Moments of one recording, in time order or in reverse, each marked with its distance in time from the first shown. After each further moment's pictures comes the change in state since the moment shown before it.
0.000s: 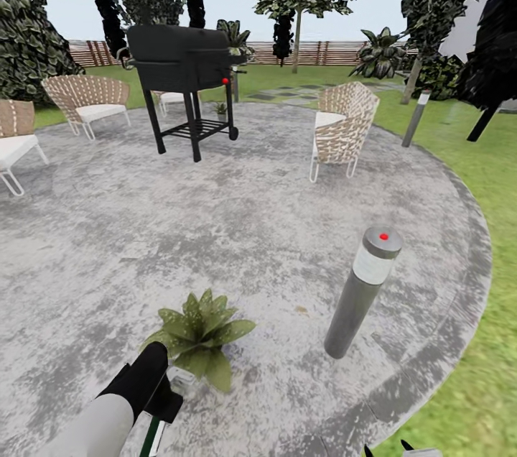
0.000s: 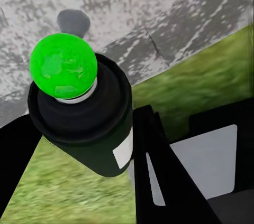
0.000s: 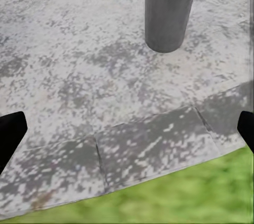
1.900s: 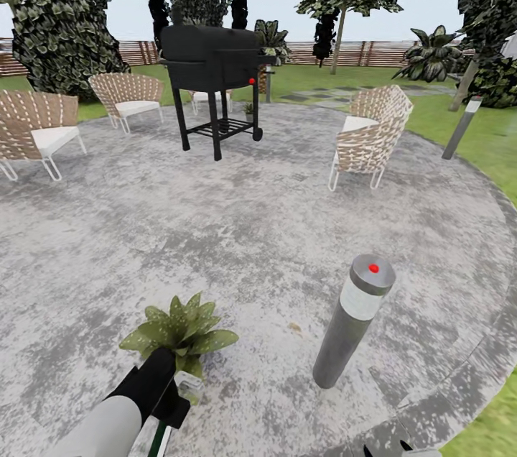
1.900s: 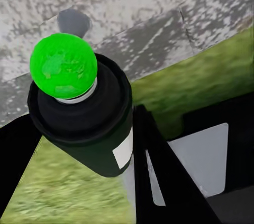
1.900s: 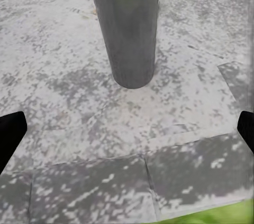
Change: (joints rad) left arm -0.001 -0.033 0.006 0.035 -0.001 -0.015 0.033; right arm 0.000 0.001 0.001 0.003 0.002 0.000 0.000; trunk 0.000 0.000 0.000
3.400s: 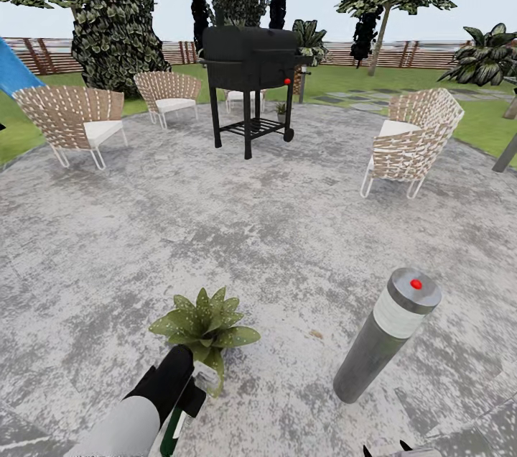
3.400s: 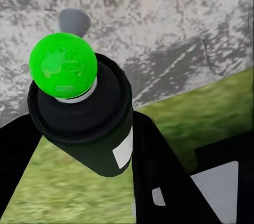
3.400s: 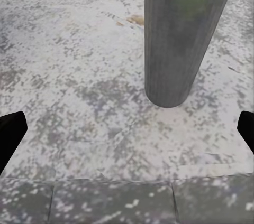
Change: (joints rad) left arm 0.003 -0.081 0.000 -0.019 0.009 -0.090 0.156; right arm 0.000 0.001 0.000 0.002 0.000 0.000 0.000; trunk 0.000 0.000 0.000
